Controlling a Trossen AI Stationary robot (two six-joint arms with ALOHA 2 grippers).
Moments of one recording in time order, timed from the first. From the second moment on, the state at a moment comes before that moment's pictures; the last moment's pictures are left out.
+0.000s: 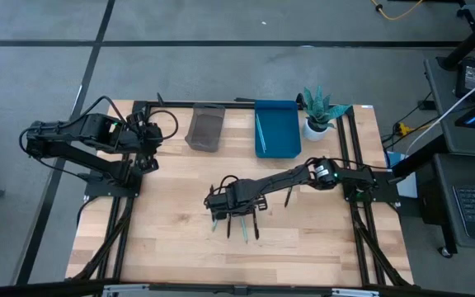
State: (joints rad) left arm -0.08 0.98 1.28 -1.48 -0.48 -0.30; right arm 0.22 2.43 2.06 -1.16 -0.05 1.59
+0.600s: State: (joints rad) left arm -0.08 0.97 1.28 -1.47 -0.48 -0.30; right arm 0.18 2.43 2.36 -1.57 0.06 1.50
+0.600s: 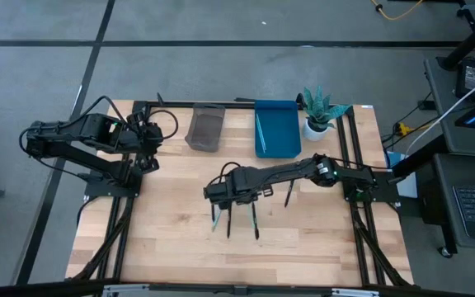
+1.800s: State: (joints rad) left arm -0.08 0.98 1.28 -1.47 -0.48 -0.25; right arm -0.10 2.24 2.35 -1.57 0.22 1.11
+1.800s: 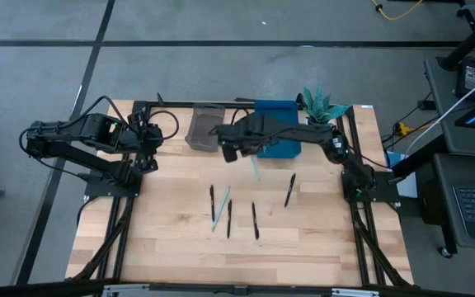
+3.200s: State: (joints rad) left arm -0.08 0.98 1.28 -1.48 -0.48 -0.25; right arm -0.56 2.19 2.16 -1.57 0.10 0.70
